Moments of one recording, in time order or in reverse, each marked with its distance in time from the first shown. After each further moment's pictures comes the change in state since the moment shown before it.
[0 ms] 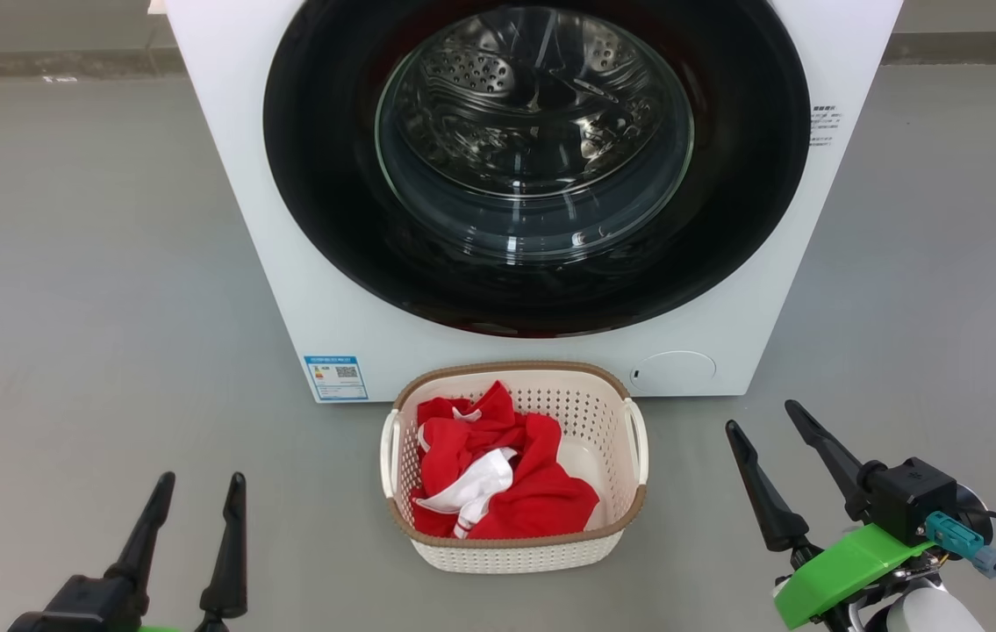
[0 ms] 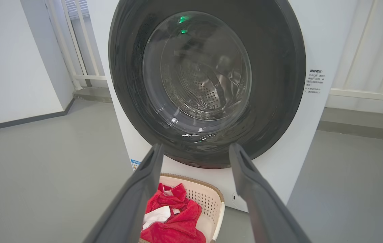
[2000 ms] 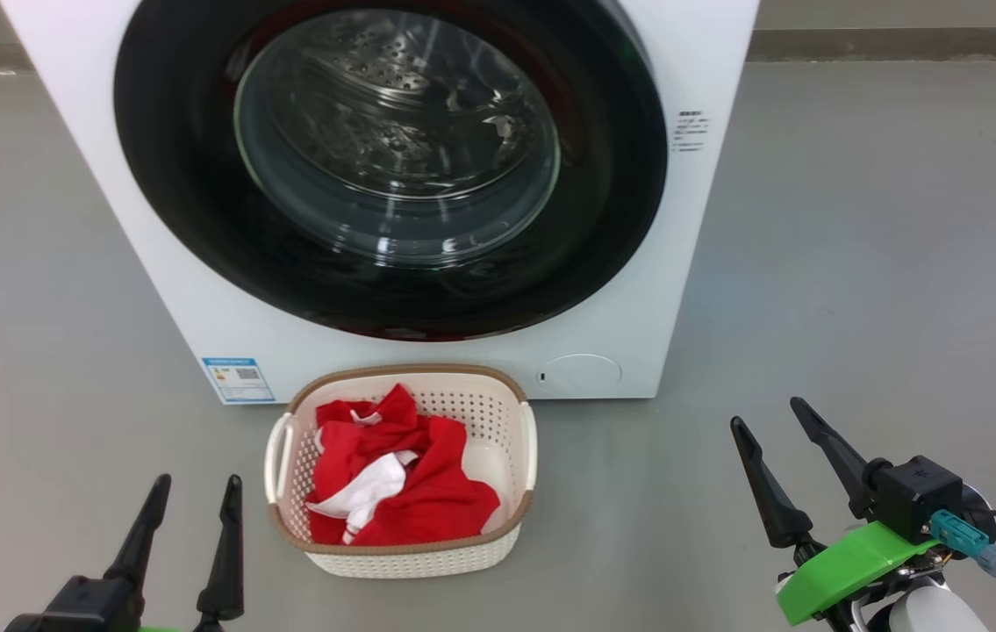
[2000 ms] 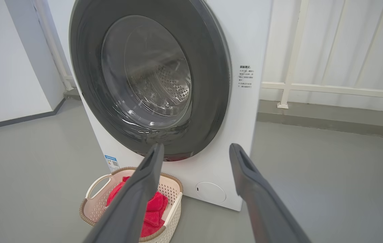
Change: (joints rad) left arm 0.001 -0.002 0.012 0.008 0.025 0.000 0.000; right arm 0.000 0.006 -0.014 -0.001 0.000 0.000 0.000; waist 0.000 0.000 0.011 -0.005
